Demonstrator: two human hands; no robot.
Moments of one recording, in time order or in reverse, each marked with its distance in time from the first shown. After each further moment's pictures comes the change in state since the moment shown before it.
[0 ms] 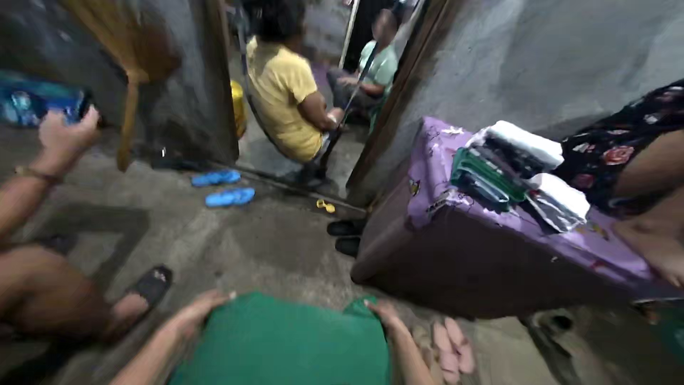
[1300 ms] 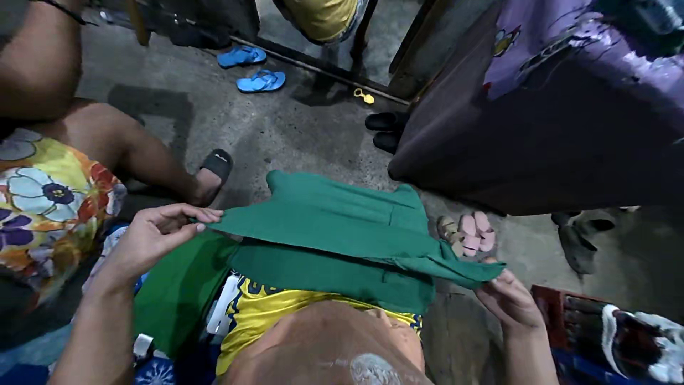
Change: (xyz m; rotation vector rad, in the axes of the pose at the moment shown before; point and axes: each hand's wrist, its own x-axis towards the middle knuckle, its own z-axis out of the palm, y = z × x) left_hand -0.213 -0.048 -0.101 0.201 0.032 0.750; right_hand -0.225 0.097 -0.088 0.648 -0.553 -0.487
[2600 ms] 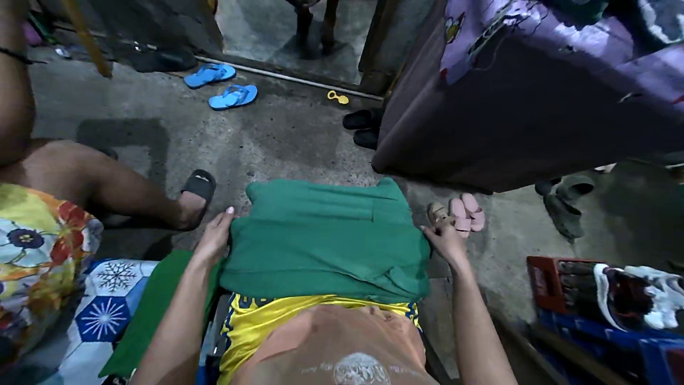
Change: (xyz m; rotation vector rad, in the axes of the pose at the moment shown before) left_hand 0.052 -0.070 0.102 -0.030 0.202 -0.629; right_hand 0.075 0.040 -0.002 -1.316 0.614 0.537
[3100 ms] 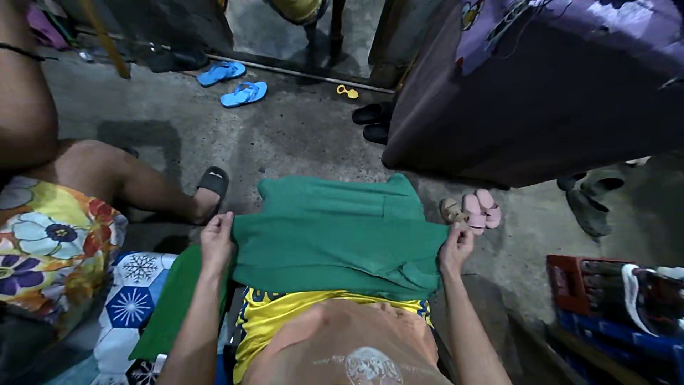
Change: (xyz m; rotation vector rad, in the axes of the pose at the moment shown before) left_hand -0.020 -0.016 -0.011 -0.120 0.239 0.359; right_hand -0.017 0.014 0.073 0.758 0.627 -0.108
